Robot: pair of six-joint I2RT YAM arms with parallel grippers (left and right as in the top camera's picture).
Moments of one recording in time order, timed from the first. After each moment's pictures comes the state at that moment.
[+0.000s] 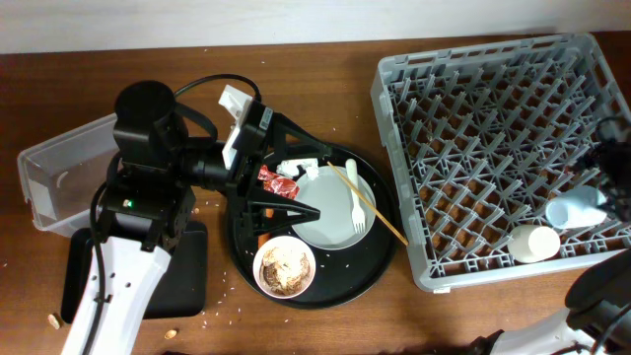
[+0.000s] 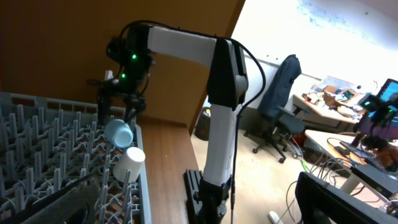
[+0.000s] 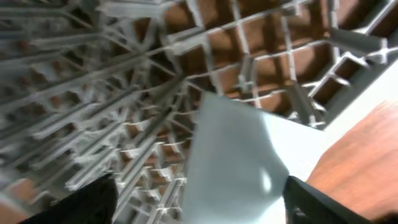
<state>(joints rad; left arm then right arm) -0.24 1.27 1.27 -0.11 1.53 -0.18 -0.74 1.83 1.72 -1.36 -0.29 0.27</state>
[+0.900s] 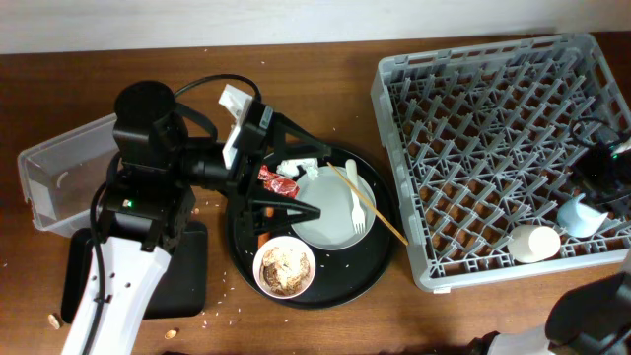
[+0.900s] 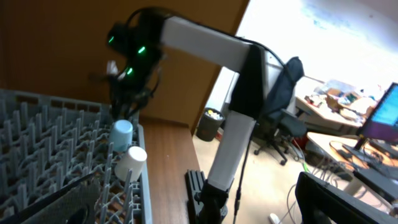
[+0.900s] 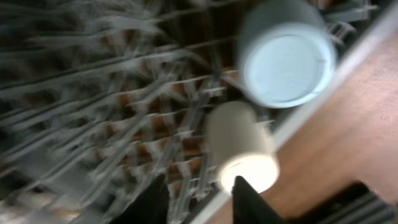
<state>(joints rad) -0.24 1.27 1.27 -0.11 1.52 -0.19 -0.60 1.66 1.68 -1.42 -0.17 0.29</state>
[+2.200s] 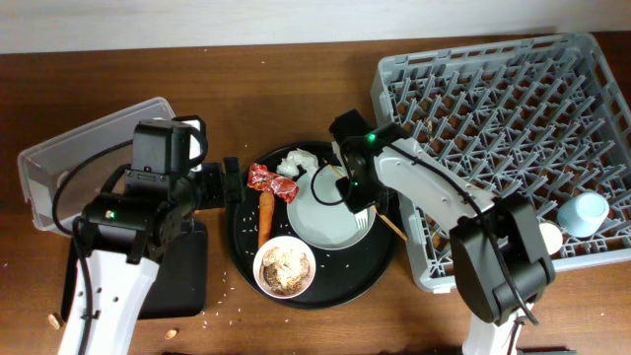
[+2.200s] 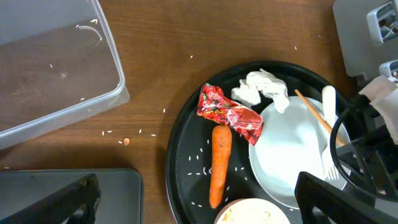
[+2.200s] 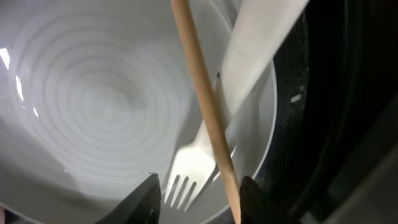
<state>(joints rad) -0.19 1.23 1.28 -0.99 -0.02 -0.26 0.49 1.96 1.43 -0.98 -0.01 0.06</state>
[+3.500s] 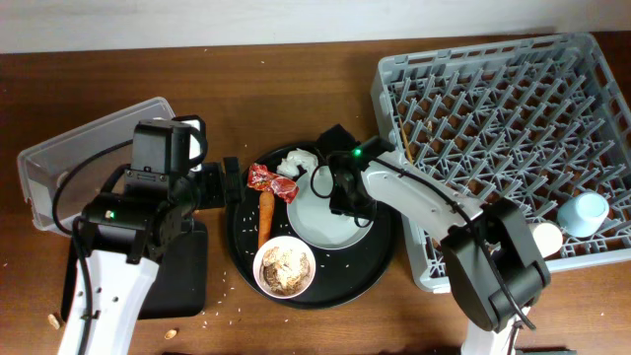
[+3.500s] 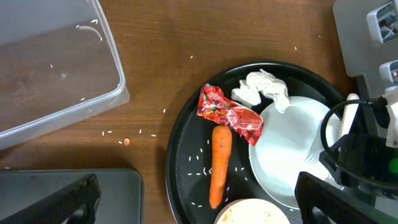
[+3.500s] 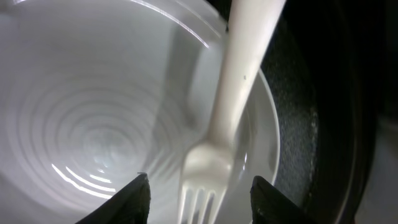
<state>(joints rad) -0.19 1.23 1.28 -0.98 -0.02 -0.26 0.56 1.95 1.38 -0.96 0.05 0.80</state>
